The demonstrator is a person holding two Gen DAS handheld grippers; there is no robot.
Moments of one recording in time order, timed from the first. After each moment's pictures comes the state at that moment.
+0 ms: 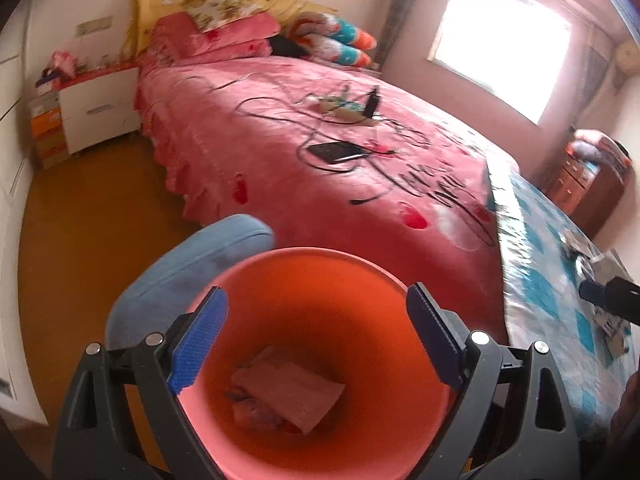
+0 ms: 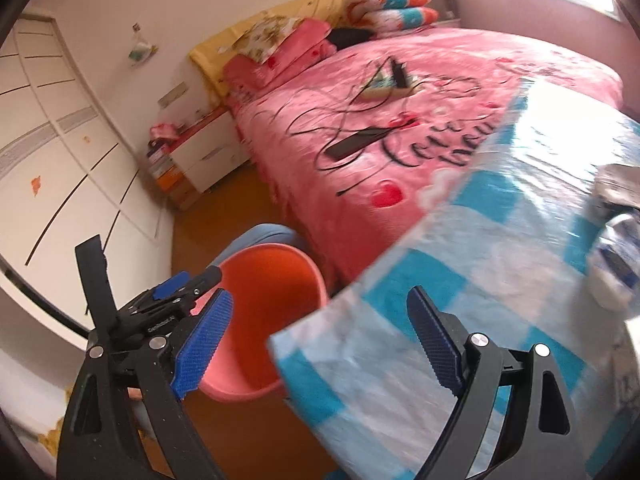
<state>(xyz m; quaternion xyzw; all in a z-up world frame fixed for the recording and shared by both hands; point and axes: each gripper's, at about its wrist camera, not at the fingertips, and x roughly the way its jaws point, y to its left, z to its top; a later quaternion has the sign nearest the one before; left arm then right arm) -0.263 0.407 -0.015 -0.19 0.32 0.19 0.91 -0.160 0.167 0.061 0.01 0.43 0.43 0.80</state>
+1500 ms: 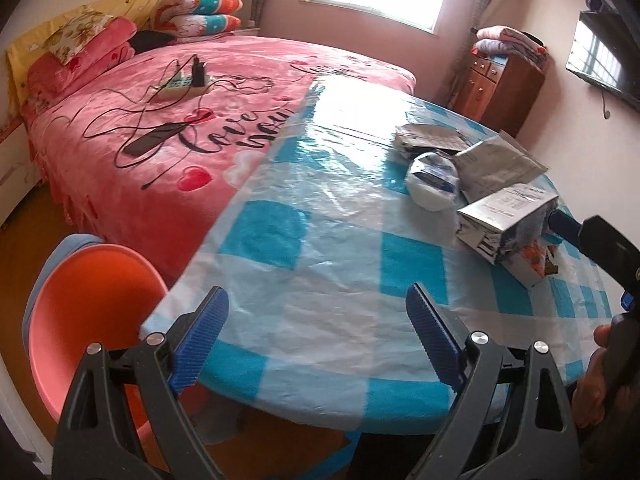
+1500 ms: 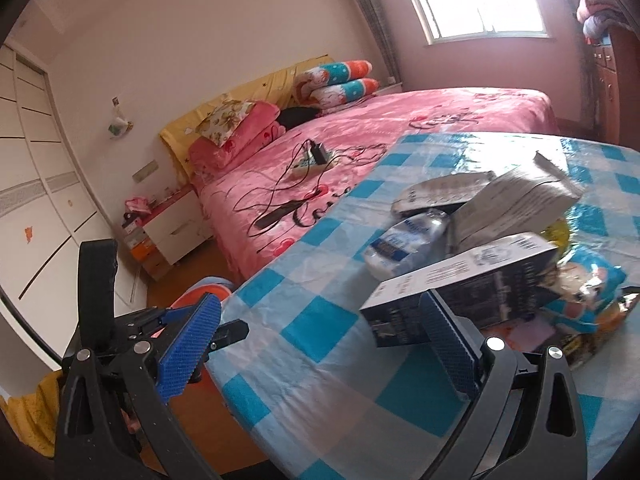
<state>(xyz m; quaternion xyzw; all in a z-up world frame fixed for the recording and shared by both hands) -0.197 0.200 0.024 -0.10 0.41 0.02 0.91 -0.170 -0.026 0.084 0.08 0.32 0.36 0.87</state>
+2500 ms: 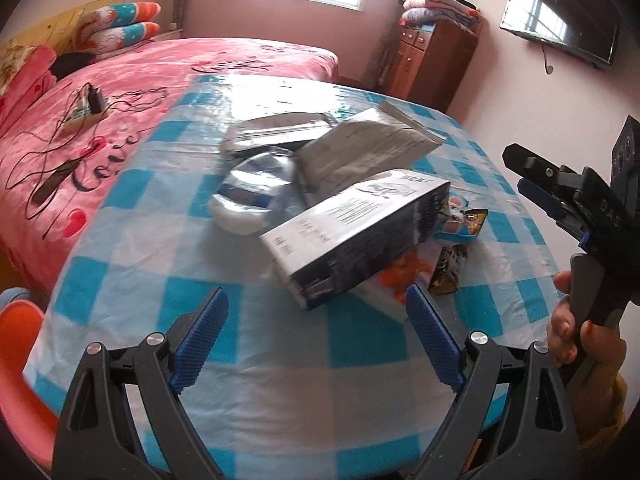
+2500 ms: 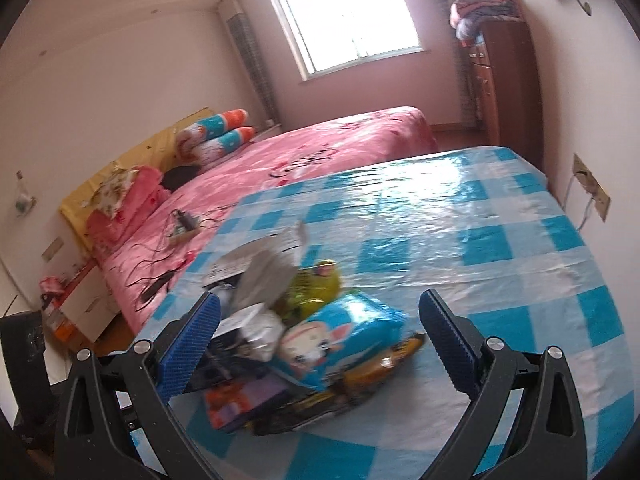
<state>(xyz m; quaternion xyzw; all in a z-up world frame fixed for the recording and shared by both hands) -0.145 0.067 0.042 -0.06 0.42 -0.09 0.90 -0.113 -0.181 0.086 0.14 0.31 0.15 0.93</state>
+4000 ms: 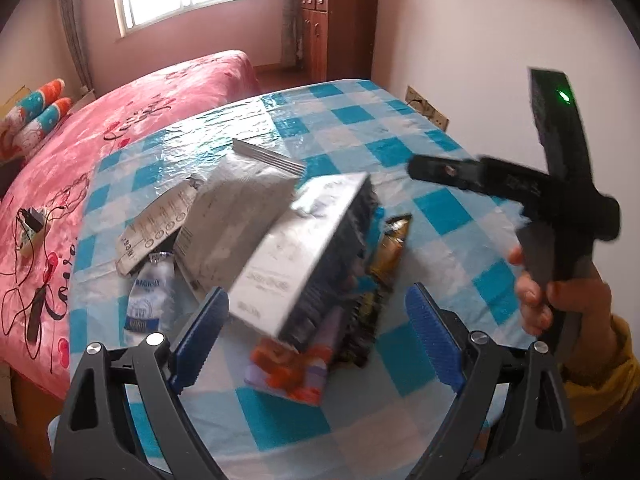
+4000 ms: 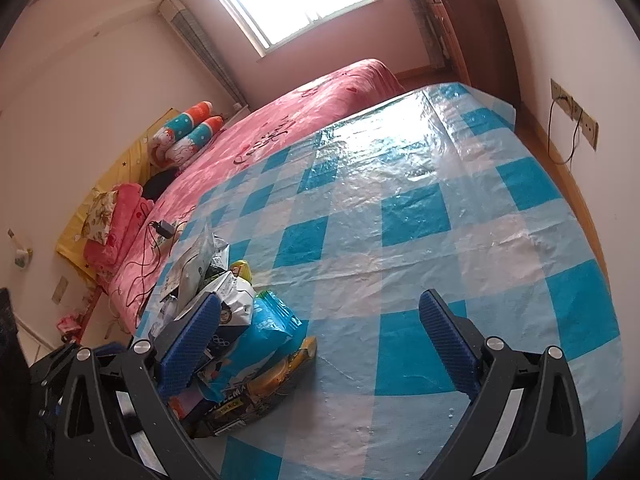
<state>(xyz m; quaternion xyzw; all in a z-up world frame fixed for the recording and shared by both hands) -0.092 -0.035 0.082 0.10 0.43 -0.20 0.87 -0.071 -0.258 0.051 0.23 0.38 0.14 0.88</state>
